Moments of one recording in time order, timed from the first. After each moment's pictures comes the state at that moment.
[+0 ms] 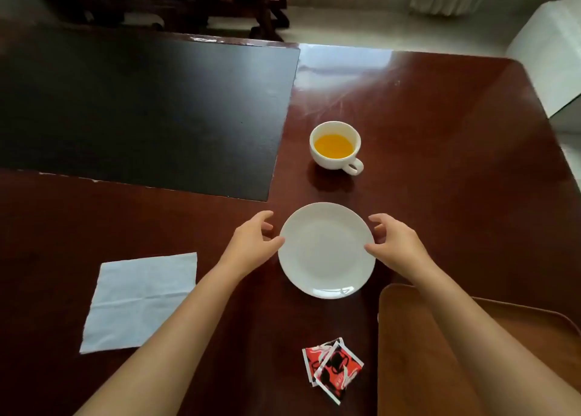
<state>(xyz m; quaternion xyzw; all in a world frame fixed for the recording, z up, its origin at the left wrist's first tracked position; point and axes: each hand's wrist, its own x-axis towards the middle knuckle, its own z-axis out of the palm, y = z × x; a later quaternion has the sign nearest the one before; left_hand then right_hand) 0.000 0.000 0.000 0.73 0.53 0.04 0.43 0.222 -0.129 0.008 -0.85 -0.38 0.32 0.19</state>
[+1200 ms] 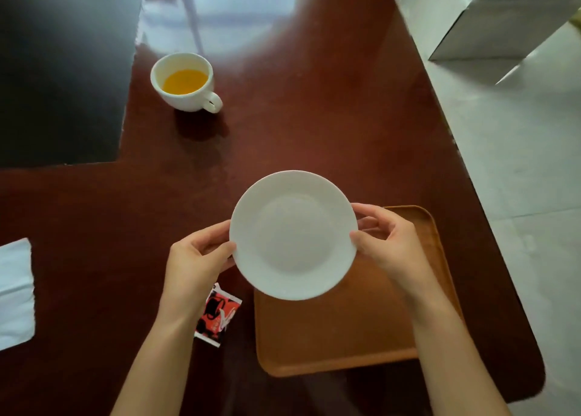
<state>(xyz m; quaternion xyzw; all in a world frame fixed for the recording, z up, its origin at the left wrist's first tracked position) 0.066 -0.170 0.010 0.57 0.46 0.19 0.65 0.262 -0.330 0.027 -0.78 -0.19 0.33 0.50</state>
